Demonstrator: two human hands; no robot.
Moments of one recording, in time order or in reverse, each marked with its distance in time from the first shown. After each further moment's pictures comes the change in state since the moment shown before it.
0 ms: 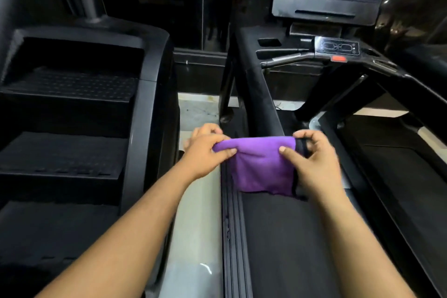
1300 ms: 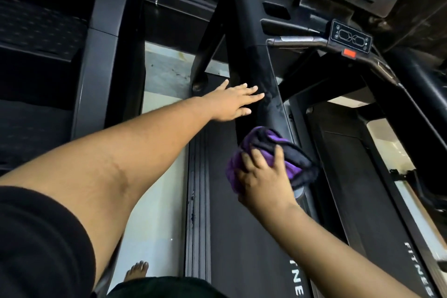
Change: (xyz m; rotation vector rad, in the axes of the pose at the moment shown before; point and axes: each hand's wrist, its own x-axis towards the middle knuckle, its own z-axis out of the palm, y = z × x) left_hand 0.248 -0.076 0.059 0.403 -0.476 0.408; right_hand 0.058 0.023 0.125 -1.665 -0.774 -0.467
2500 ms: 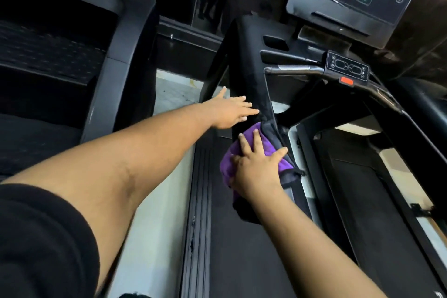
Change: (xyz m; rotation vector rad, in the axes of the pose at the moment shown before) left_hand 0.011 0.004 -0.039 0.264 -0.037 -0.084; right_hand 0.059 0.032 -0.025 0.142 -0.097 0.175
